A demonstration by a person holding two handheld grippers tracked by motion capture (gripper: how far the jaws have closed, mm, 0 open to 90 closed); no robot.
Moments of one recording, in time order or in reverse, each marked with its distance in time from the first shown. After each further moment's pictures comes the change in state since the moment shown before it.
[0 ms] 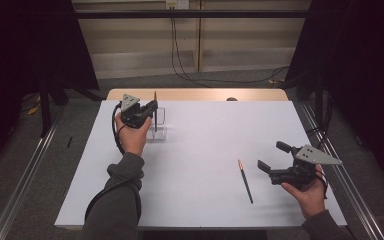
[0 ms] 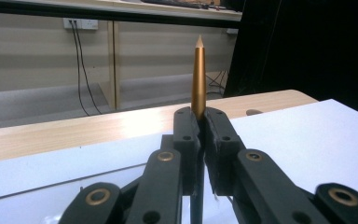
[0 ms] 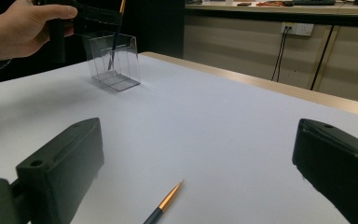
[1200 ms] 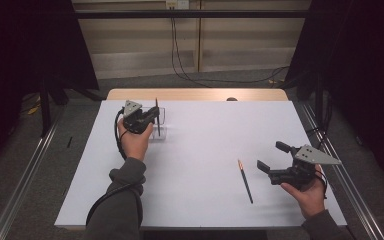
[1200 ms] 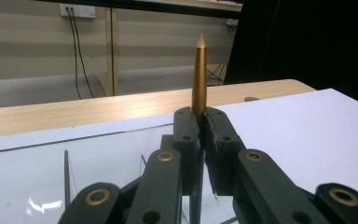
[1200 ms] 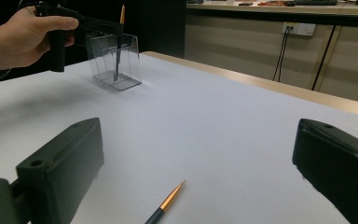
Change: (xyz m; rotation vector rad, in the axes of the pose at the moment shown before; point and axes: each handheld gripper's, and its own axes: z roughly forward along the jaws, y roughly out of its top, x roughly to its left) left arm -0.004 -0.017 0.000 0.033 -0.003 -0.011; right arm 0.001 0.000 0.001 0.003 0.004 -0.008
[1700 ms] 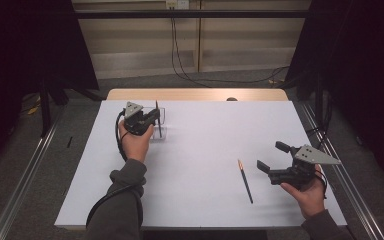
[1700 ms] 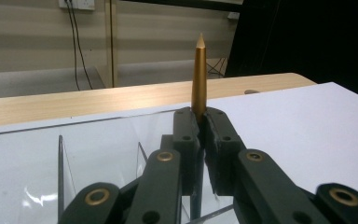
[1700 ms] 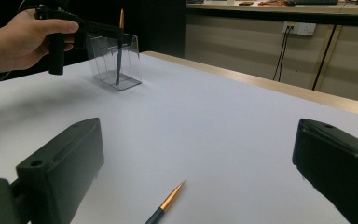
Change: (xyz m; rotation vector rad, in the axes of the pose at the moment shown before) left arm -0.002 -0.005 0.000 0.019 0.006 -0.008; right arm 0.000 0.000 0.000 0.002 0.002 0.001
